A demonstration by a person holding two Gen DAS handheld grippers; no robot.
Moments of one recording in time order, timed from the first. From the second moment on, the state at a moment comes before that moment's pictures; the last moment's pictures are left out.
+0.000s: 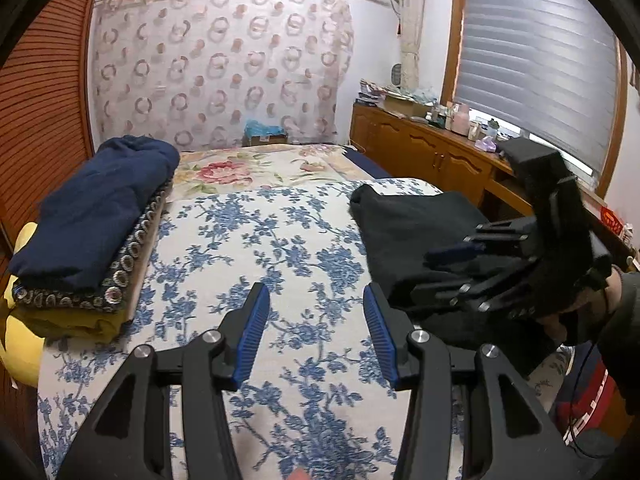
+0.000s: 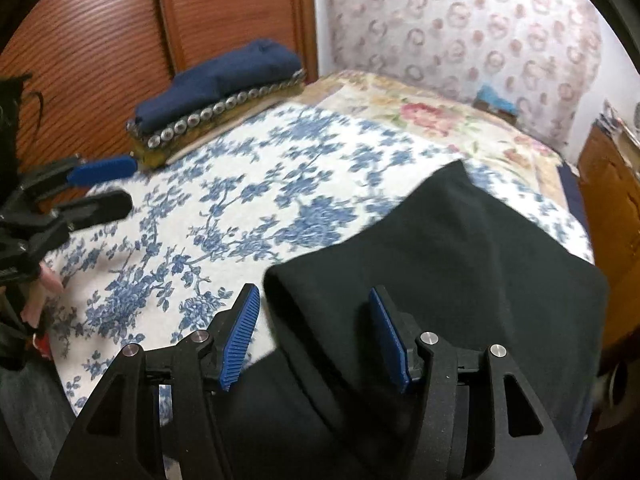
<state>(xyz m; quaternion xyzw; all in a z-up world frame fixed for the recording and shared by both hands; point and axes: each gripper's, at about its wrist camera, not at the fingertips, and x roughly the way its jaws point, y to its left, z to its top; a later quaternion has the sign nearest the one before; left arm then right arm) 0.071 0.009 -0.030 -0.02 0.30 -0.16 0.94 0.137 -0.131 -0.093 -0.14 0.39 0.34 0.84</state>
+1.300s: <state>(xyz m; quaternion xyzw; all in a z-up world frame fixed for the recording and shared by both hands) 0.064 -0.022 -0.045 0.00 0.32 -0.20 0.93 0.290 -0.335 -0.074 -0.11 0.39 0.00 0.91</state>
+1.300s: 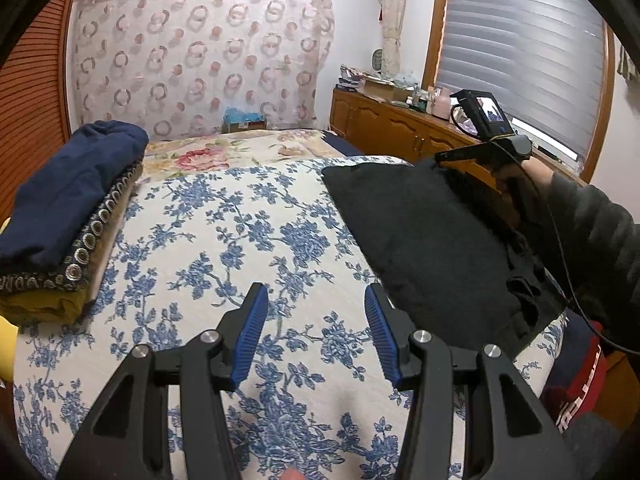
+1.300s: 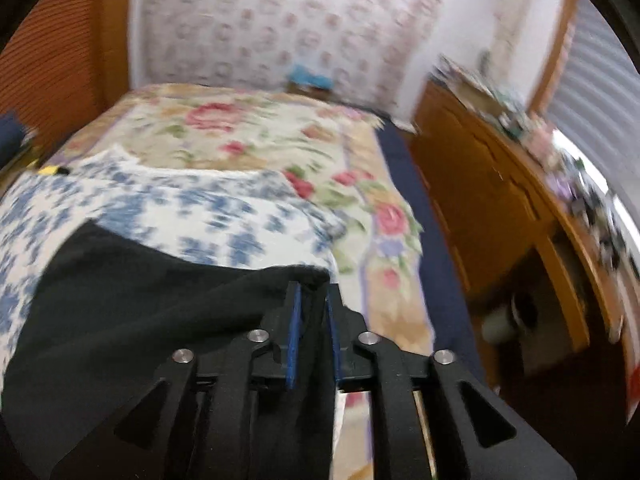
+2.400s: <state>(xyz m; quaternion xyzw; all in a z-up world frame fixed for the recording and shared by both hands) 0.056 -0.104 -0.077 0.06 0.39 -0.27 0.88 0.039 -0.297 -0.096 -0.04 0.40 0.14 0.90</state>
